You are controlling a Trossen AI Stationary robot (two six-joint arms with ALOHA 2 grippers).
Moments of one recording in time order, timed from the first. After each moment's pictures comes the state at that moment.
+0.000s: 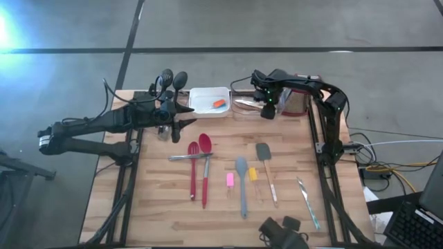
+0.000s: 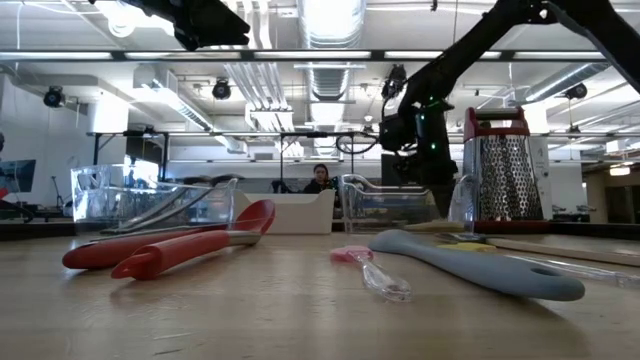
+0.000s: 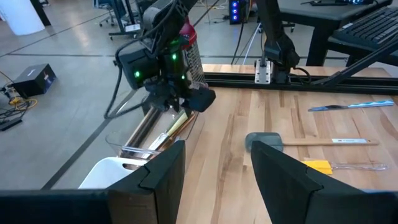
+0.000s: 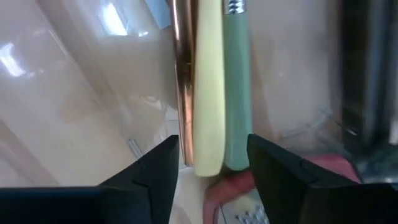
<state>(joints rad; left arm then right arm) 0.24 0.88 0.86 -0.22 -0.05 0.09 -0.77 2.00 1.47 -1.07 0.11 -0.40</state>
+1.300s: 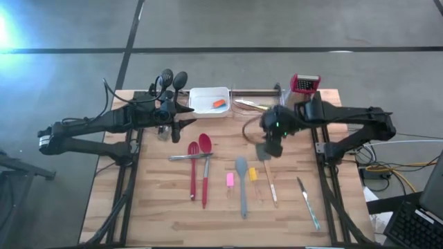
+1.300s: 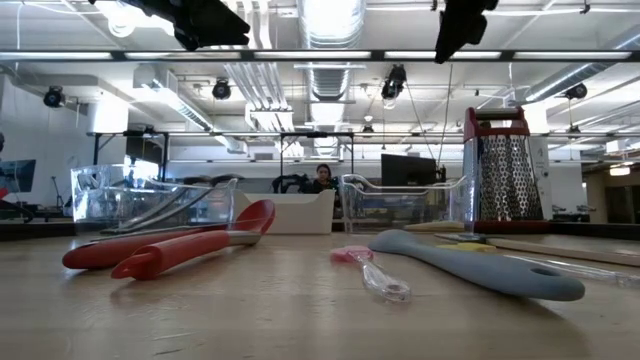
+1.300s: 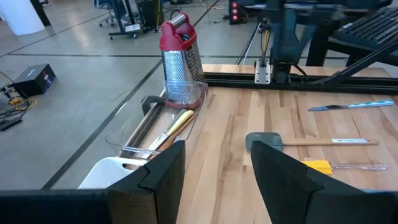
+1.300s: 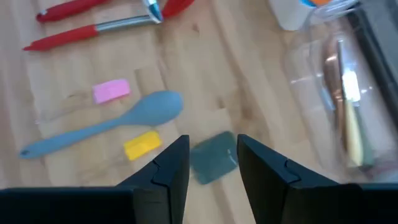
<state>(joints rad) 0.24 0.88 0.86 -0.22 -0.05 0.09 -0.01 1.37 1.44 -1.15 0.12 0.29</state>
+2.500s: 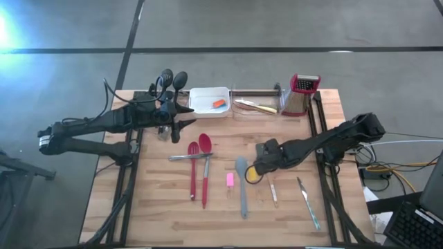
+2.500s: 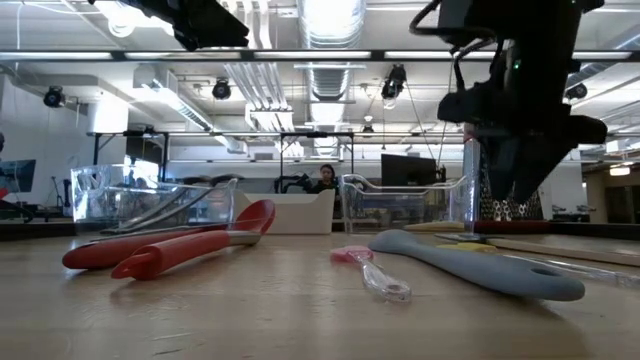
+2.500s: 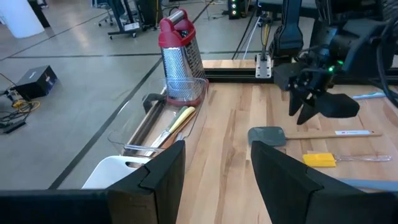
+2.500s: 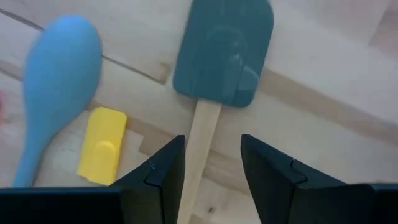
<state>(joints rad) 0.24 0.88 0.86 -0.23 -0.05 0.13 0.22 1.53 0.93 -0.86 0.24 1.41</state>
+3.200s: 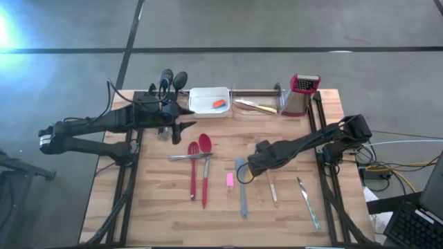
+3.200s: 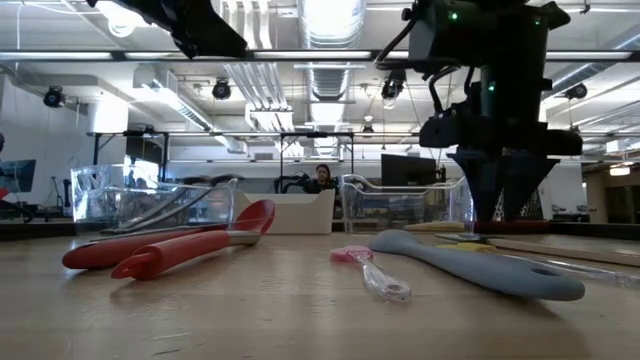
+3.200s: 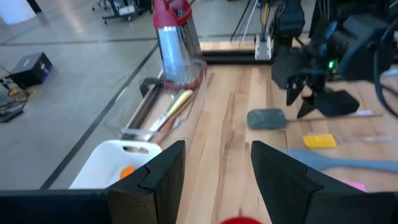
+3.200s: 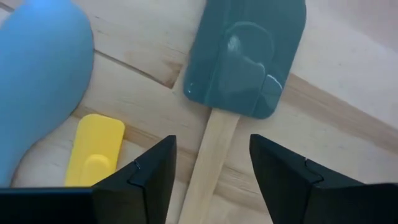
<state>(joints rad) 0.24 0.90 0.86 -0.29 -0.05 0.14 0.18 1.68 1.01 -0.86 0.19 1.32</state>
